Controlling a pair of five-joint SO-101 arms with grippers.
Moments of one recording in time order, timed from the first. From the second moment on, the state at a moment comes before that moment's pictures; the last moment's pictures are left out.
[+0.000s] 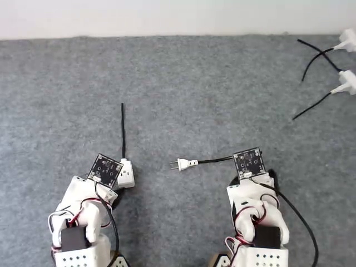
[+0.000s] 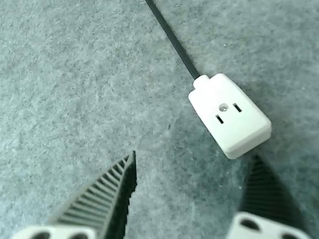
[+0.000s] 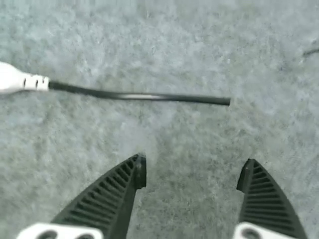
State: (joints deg) left arm -12.8 -103.4 96.9 67.1 -29.0; right arm 1.2 -103.1 95.3 62.2 18.3
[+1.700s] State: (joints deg) left arm -13.5 -70.0 65.3 60.3 -7.5; right arm -3.3 -104.0 66.9 78.1 40.6
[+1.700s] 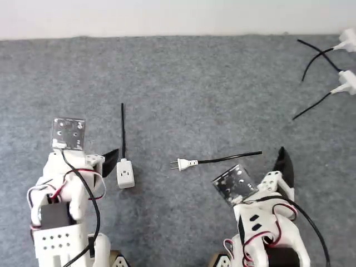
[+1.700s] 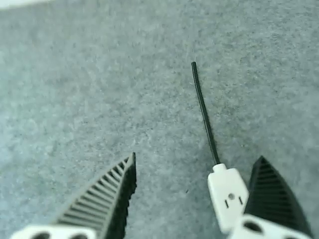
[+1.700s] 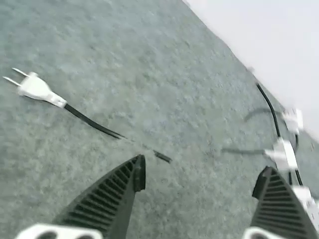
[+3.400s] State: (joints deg) left arm -25.2 -68.9 63.0 59.9 -8.2; right arm -29.7 -8.7 35.5 69.8 74.0
